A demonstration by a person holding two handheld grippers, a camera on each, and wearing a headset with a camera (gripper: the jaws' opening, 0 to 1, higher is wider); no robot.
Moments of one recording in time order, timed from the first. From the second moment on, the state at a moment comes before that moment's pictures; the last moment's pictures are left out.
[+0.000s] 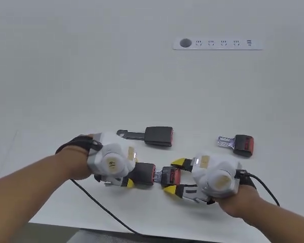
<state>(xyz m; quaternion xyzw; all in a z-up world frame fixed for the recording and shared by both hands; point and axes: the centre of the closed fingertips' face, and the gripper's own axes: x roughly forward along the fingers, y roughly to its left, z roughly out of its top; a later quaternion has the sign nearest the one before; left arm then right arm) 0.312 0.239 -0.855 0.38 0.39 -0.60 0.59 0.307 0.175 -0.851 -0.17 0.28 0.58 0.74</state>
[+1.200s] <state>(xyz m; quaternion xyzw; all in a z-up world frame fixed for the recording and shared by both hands) 0.312 0.242 -0.853 0.32 0.35 -0.61 0.63 0.307 0.181 -0.850 -0.20 0.26 0.61 0.72</state>
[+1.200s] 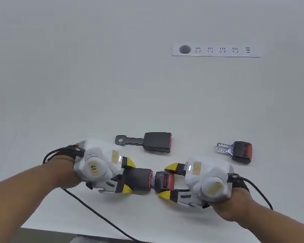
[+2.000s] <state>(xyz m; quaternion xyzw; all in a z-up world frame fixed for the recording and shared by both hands) 0.312 0.242 -0.852 0.30 0.34 -0.62 0.64 0.308 0.180 -0.850 -0.19 0.25 0.60 0.73</state>
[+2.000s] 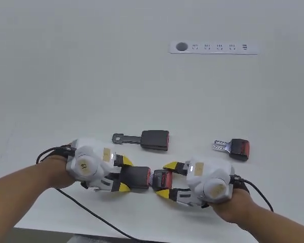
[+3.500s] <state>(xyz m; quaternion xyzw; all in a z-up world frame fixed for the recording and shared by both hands) 0.311 0.238 -0.851 0.32 0.36 -0.60 0.64 0.305 0.176 -0.845 -0.19 0.27 0.59 0.73</state>
